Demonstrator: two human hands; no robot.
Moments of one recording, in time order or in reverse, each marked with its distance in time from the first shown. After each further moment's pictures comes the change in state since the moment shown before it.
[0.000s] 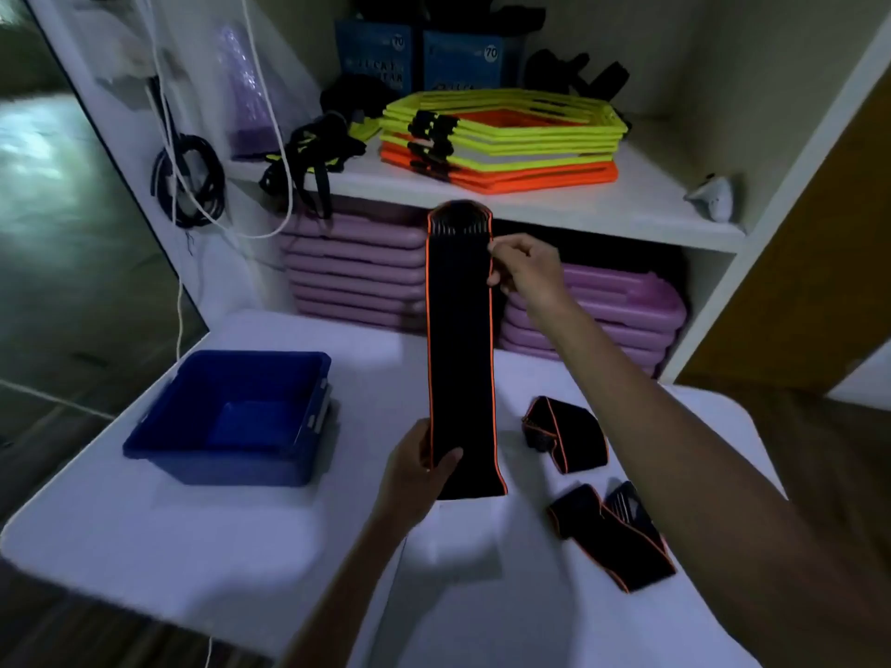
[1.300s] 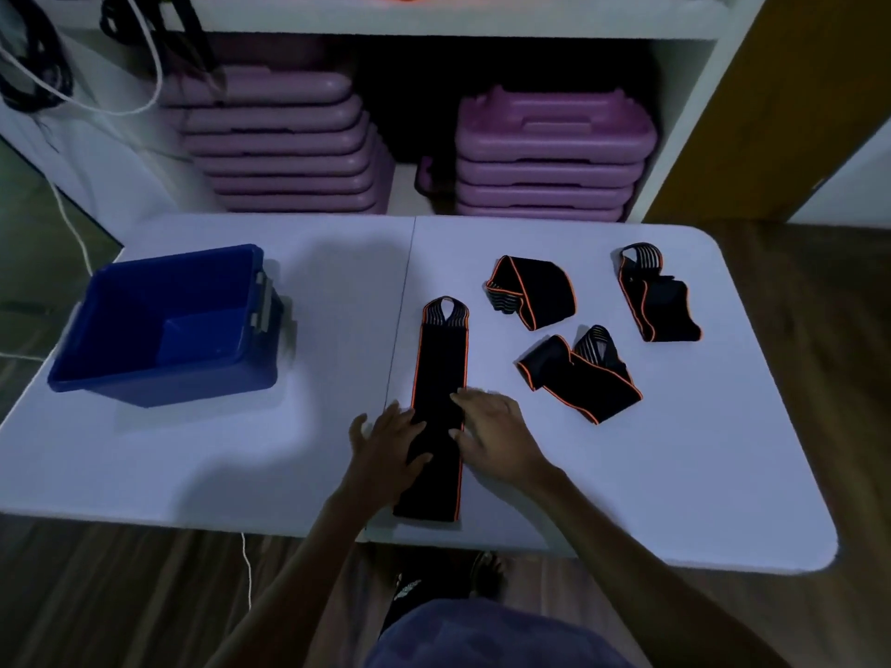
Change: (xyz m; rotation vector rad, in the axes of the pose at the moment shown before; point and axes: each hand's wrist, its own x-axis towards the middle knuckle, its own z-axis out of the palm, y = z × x) left_hand -0.067 -0.127 0.020 1.076 -0.373 0.245; right_hand -0.249 0.262 -0.046 -0.904 -0.373 -0.064
